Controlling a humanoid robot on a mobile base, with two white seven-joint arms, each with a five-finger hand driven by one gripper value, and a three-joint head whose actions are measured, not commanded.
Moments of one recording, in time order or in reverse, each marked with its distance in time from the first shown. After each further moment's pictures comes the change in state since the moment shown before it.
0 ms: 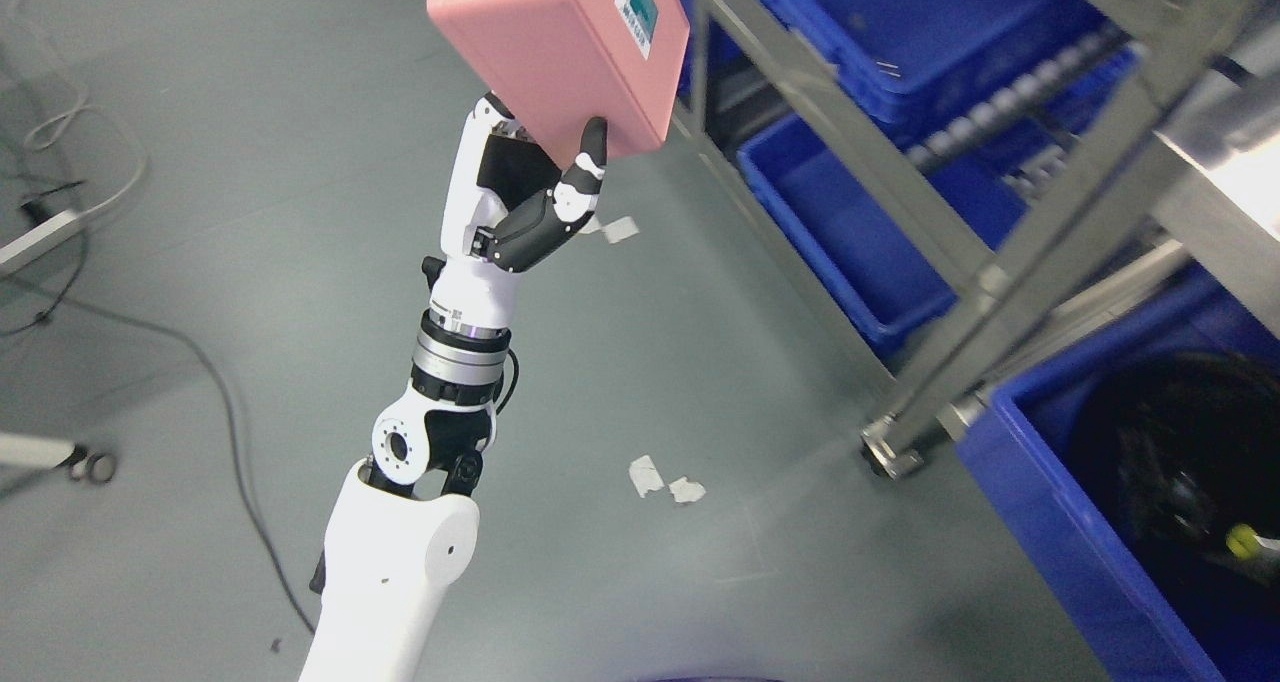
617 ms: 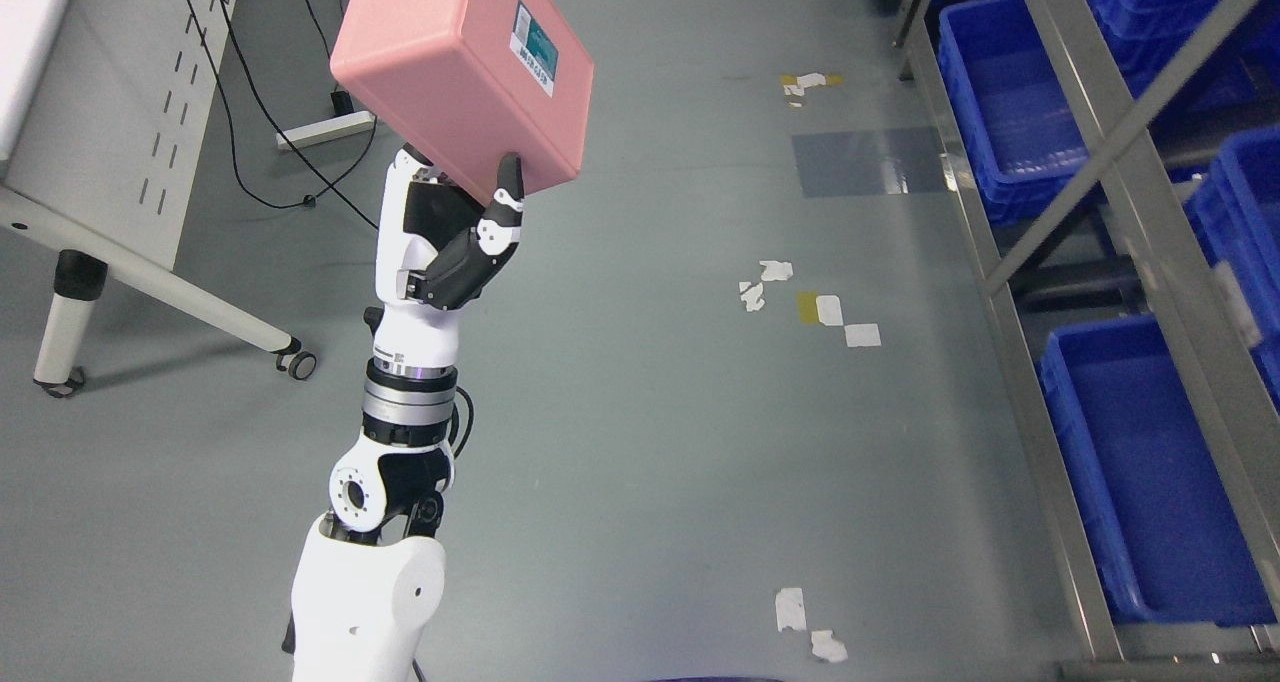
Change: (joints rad) left arm 0.094 0.000 0.121 -0.050 0.002 0.000 0.000; right arm 0.000 0.000 0.000 0.000 0.000 0.003 0.000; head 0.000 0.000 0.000
